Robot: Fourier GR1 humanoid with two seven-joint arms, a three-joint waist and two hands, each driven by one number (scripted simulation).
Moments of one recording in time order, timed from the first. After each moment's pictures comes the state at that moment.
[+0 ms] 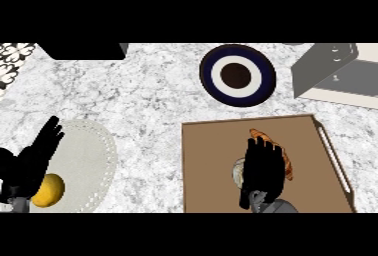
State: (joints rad) left arm 0.03 0.49 -0.08 -1.40 0.31 0.14 0.02; right arm -0.11 -0.01 0.46 -1.61 1.25 0.38 0.99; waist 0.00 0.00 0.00
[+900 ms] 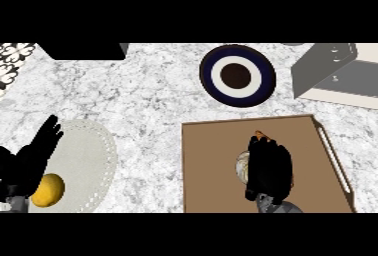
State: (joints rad) left arm 0.03 0.44 0.00 -1.42 0.24 0.07 0.07; right arm -0.11 -0.06 0.48 -1.68 1.36 0.34 0.90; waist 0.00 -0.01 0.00
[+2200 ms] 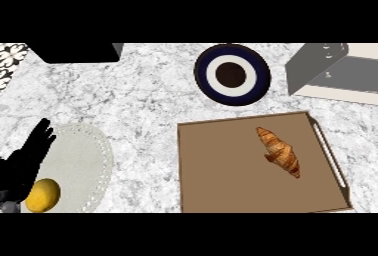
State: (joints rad) left arm 0.06 0.44 0.04 -1.43 0.24 0.06 0.07; right arm 0.07 -0.72 -0.62 -1.79 0.05 0.47 -0.15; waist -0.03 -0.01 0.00
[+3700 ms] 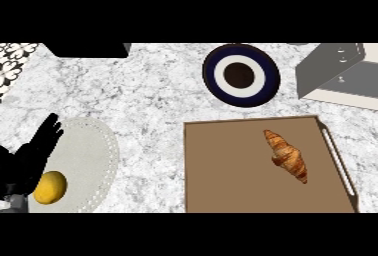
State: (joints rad) left arm 0.02 0.38 0.09 -1.43 0.17 -0.02 0.09; right arm -0.35 -1.10 -0.60 -1.35 0.15 0.33 -0.02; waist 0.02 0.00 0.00
